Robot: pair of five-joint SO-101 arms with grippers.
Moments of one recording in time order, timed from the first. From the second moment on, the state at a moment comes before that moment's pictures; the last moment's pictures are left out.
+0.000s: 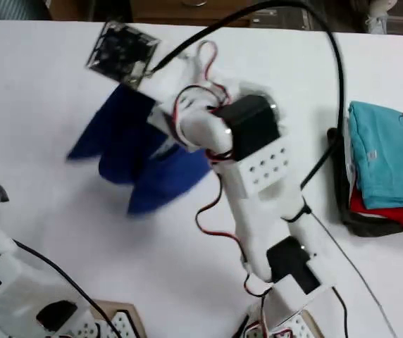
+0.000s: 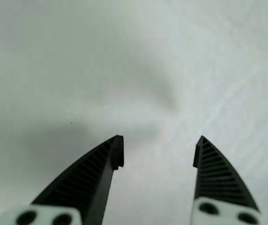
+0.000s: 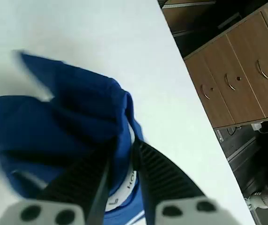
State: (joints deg) left arm -56.8 6.9 18.2 59.5 -15.7; right arm -35.2 7.0 -51.6 95.8 39.6
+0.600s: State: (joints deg) left arm -56.7 6.9 18.2 60.2 -15.6; right arm -17.7 16.4 -24.3 89.5 39.6
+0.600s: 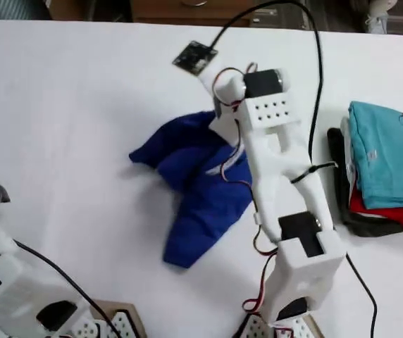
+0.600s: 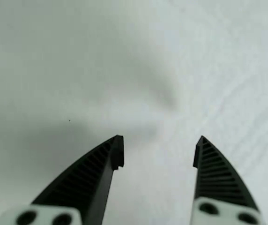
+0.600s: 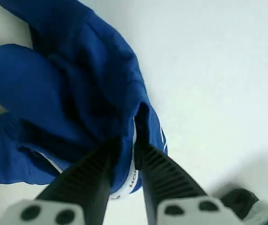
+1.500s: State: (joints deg) left arm -56.7 6.9 18.2 60.2 -15.6; right arm -39.6 12.7 -1.5 81.2 45.1
